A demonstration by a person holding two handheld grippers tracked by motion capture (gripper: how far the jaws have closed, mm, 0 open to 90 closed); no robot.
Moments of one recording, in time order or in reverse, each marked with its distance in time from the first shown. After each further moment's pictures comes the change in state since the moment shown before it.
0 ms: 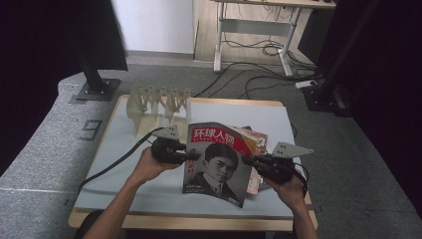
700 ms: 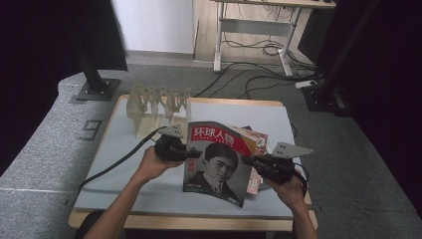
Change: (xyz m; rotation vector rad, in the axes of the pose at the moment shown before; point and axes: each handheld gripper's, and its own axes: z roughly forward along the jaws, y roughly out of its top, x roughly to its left) left arm 0.006 -0.001 0.007 0.050 0.019 -0.030; right arm 0.001 0.001 0.000 0.003 -0.006 -0.011
